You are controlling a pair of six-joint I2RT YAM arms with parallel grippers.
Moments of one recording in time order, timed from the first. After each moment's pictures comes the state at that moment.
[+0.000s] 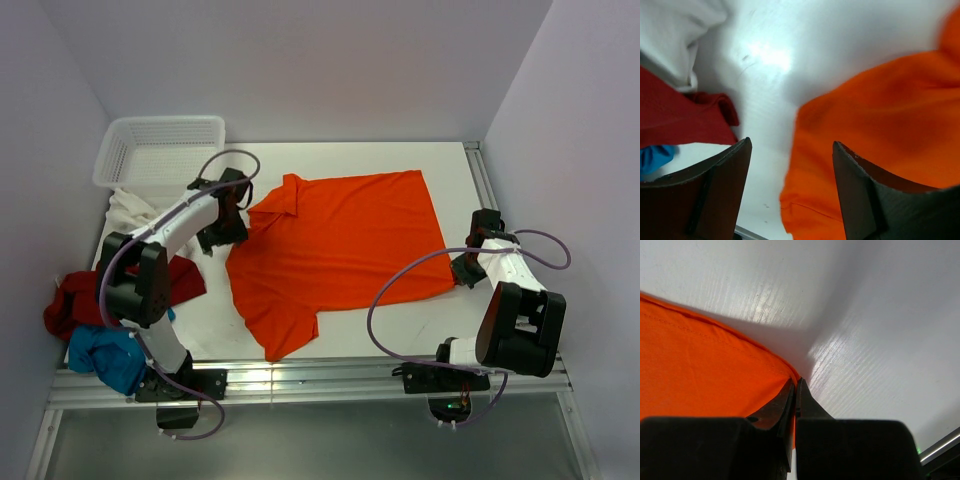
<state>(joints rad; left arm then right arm) -0.36 1.74 1.28 -0.96 -0.38 -0.79 -0.29 1.34 0.76 -0.72 0.20 0.84</state>
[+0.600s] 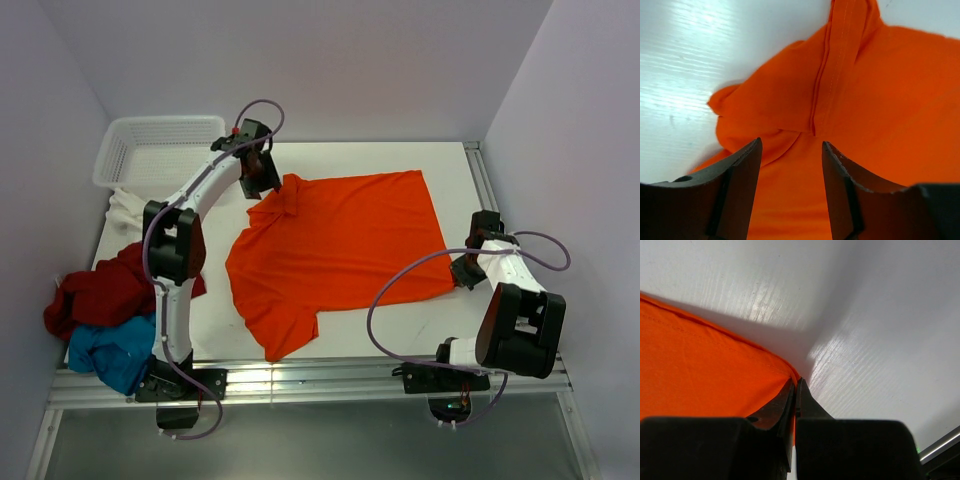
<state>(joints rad) -0.35 2.14 1.97 -0.85 -0.07 -0.65 -0.29 1.34 0.76 -0.72 0.20 0.84</state>
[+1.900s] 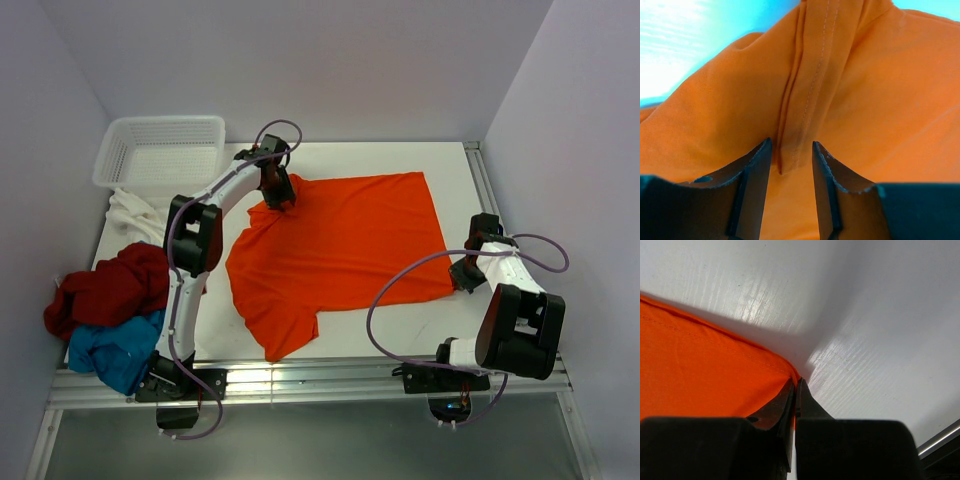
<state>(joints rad) -0.41 2.34 2.02 -0.76 0.02 -0.73 -0.29 1.33 0.73 -0.72 0.20 0.82</state>
